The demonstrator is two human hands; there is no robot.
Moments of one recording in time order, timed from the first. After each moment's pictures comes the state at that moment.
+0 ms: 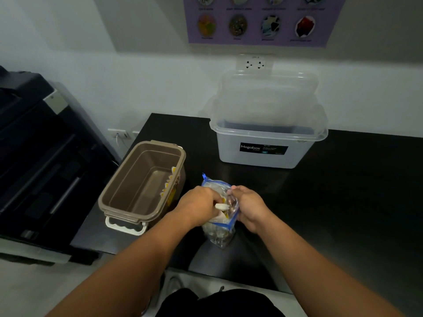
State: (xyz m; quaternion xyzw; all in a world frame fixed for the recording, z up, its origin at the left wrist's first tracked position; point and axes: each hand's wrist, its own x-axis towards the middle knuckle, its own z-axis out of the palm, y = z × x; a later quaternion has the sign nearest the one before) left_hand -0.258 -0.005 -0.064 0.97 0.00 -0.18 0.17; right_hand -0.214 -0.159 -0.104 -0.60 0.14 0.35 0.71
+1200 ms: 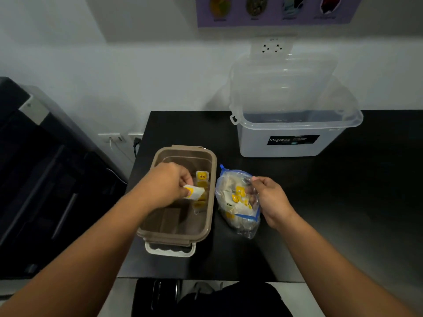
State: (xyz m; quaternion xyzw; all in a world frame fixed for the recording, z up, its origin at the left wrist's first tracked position) left_hand -0.240 0.179 -0.012 0.96 0.00 -0.17 0.22; right_hand -0.217 -0.081 -0.109 -0.68 0.21 0.18 0.68
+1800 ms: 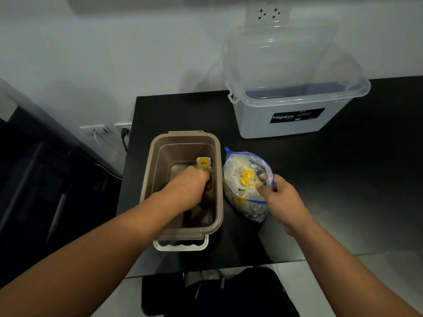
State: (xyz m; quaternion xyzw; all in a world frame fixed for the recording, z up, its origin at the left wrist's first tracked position) left_hand -0.227 0.152 -0.062 0.95 -0.13 -0.26 0.09; right_hand -0.268 -0.075 -0.104 -0.78 0.18 0.13 0.58
